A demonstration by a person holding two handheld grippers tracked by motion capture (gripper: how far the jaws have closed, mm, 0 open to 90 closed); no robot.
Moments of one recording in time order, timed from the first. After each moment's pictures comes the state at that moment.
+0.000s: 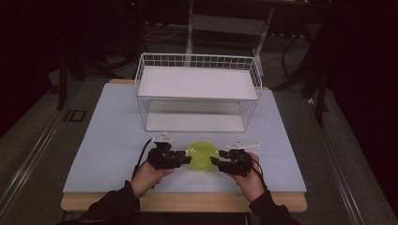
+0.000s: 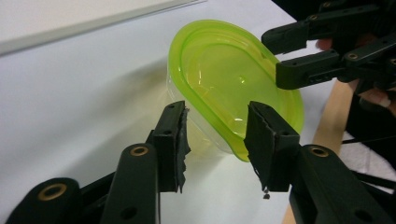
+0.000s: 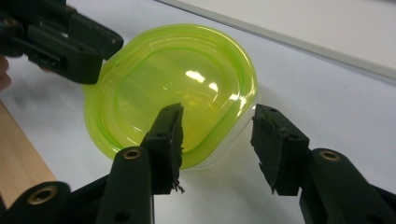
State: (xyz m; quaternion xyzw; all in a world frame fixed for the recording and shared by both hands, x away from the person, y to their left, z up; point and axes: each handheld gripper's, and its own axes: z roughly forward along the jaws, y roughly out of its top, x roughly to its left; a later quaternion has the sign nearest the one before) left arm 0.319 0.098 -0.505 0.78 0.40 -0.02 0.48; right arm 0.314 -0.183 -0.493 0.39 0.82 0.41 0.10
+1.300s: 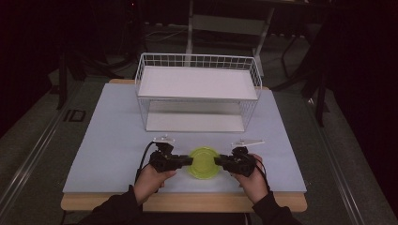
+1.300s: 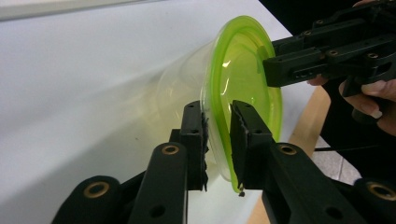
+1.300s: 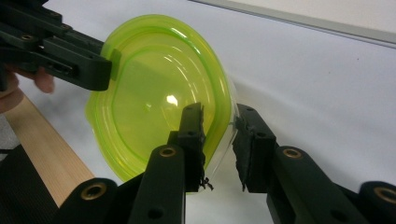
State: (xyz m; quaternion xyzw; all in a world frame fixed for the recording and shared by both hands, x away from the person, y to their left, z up) left arm 0.307 0.089 -0.497 0.77 0.43 -0.06 0.47; right arm 0.311 -0.190 -0.484 0.42 0.81 0.41 0.05
